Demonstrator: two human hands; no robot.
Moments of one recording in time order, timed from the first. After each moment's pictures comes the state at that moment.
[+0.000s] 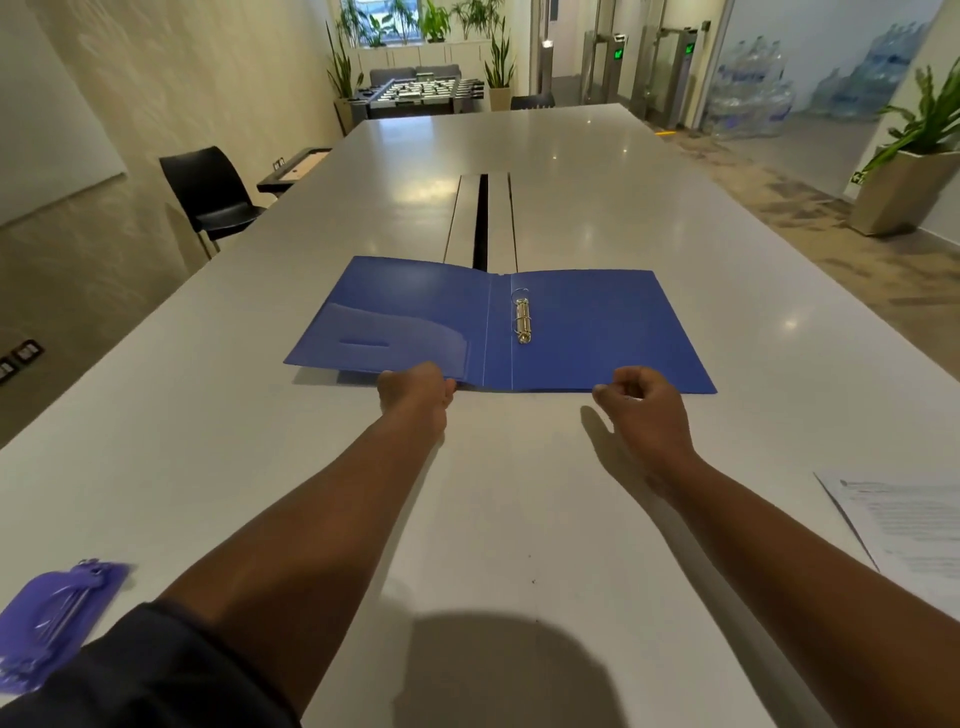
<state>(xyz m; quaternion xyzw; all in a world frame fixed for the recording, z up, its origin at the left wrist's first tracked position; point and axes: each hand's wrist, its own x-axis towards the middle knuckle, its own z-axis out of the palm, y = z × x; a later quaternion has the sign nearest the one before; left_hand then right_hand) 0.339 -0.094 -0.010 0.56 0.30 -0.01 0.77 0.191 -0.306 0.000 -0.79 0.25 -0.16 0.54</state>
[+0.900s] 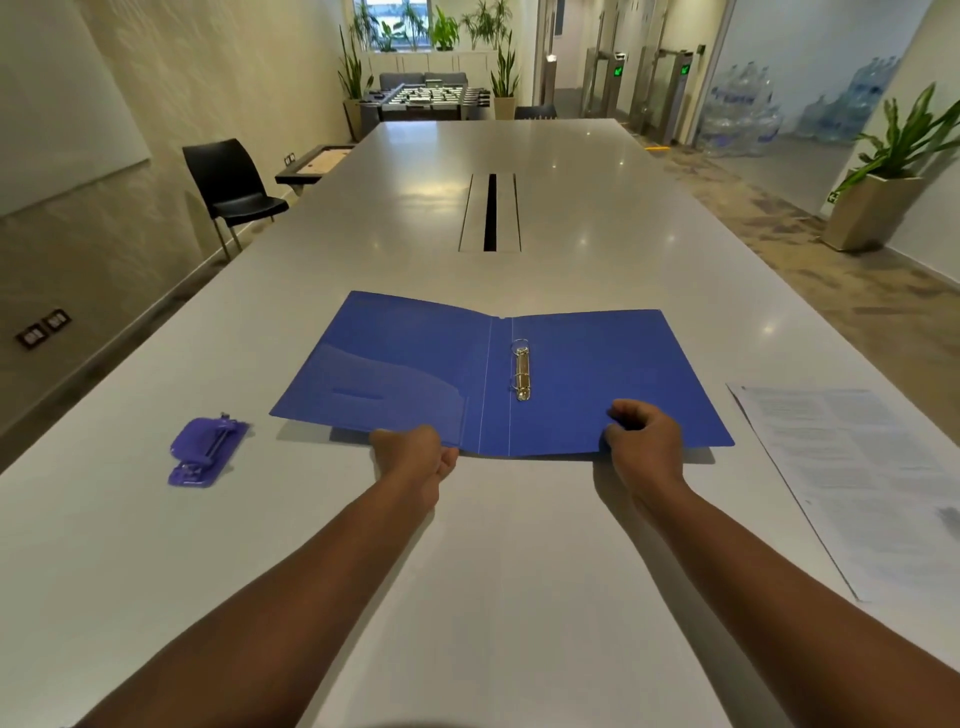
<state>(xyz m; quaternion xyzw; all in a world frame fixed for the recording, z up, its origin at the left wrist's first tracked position) 0.072 -0.012 0.012 0.58 0.29 -0.03 0.76 0.005 -0.240 0.013 -0.75 0.31 -0.18 0.56</state>
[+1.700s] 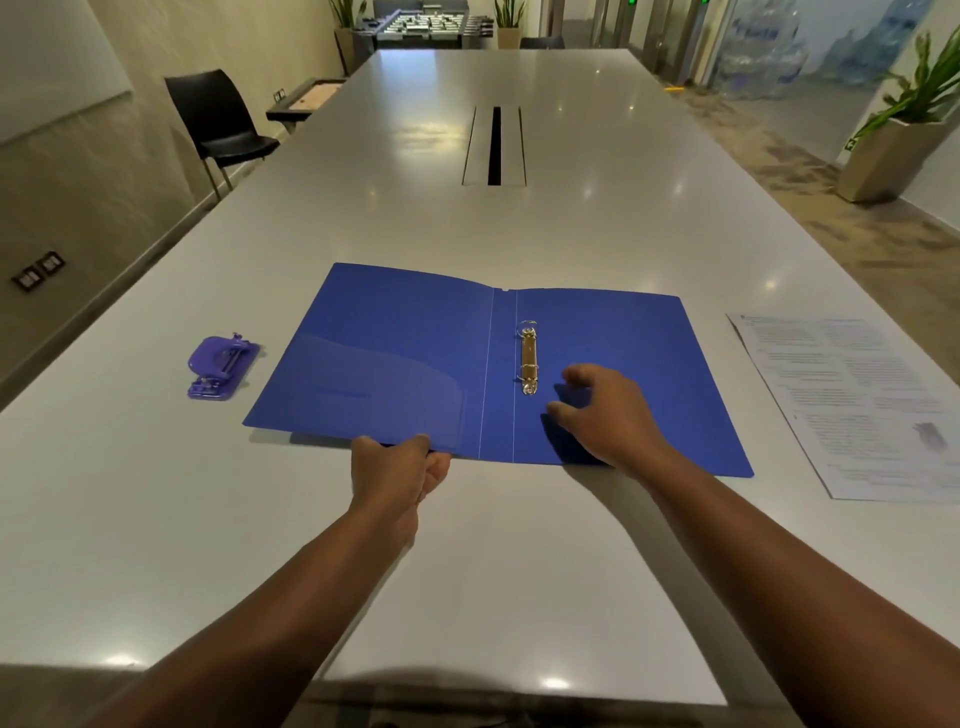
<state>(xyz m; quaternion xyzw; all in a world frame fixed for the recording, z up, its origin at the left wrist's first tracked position) -0.047 0.040 -0.011 0.62 0.25 -0.06 0.74 -0.056 -0.191 0.026 -0.93 0.12 -0.04 0.33</state>
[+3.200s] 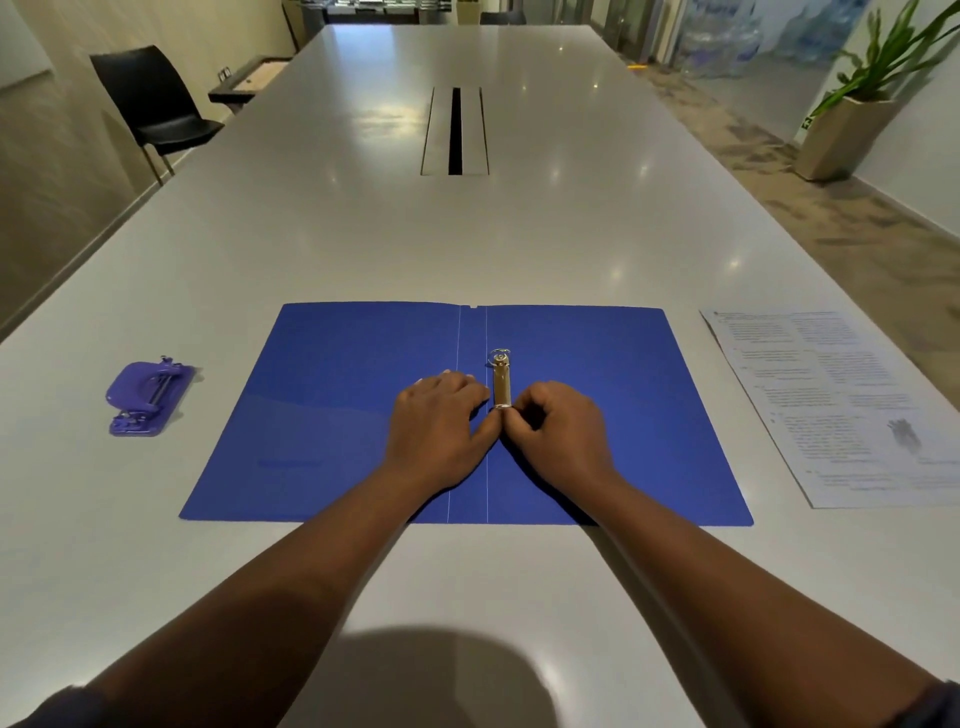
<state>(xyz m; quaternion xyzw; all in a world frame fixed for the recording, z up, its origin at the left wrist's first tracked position) 0.028 -0.024 -0.028 0.94 -0.27 0.13 0.18 -0.032 -0.187 -0.022 -0.93 0.08 -0.18 0.32</state>
